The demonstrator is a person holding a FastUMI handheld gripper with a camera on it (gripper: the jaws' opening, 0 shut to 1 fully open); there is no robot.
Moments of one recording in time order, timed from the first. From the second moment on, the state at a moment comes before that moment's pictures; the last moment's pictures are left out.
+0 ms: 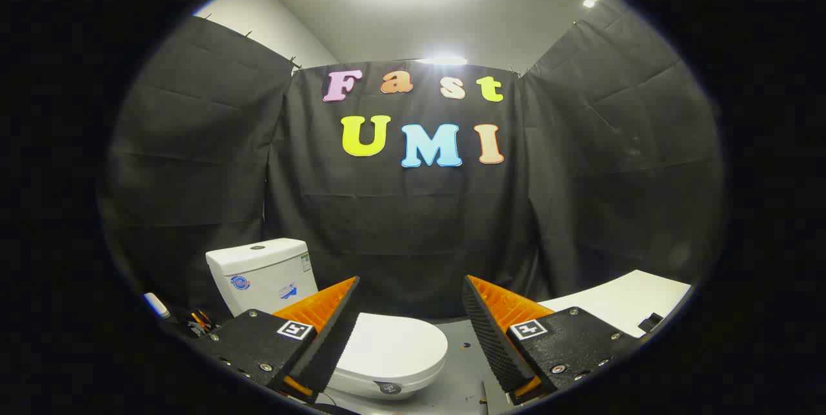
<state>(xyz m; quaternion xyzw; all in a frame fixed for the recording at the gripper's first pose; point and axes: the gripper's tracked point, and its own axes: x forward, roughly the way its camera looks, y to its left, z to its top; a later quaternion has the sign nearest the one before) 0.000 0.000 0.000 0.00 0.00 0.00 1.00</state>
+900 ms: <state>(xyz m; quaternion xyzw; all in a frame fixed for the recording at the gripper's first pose) 0.001 -0.011 0.000 -0.02 -0.01 -0.01 1.00</state>
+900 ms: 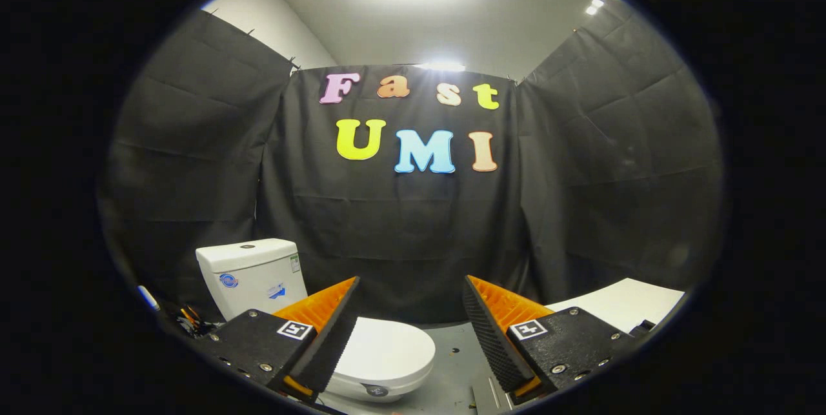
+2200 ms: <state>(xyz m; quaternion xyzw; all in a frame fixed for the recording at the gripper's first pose) 0.047 0.047 -0.156 -0.03 0.14 -0.03 0.99</state>
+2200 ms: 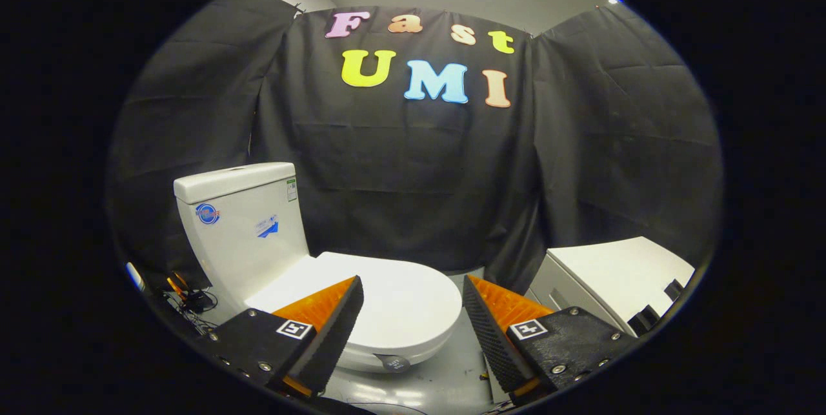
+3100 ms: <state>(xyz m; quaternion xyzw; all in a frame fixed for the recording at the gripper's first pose) 0.027 0.076 -0.285 0.36 0.27 -0.12 0.89</state>
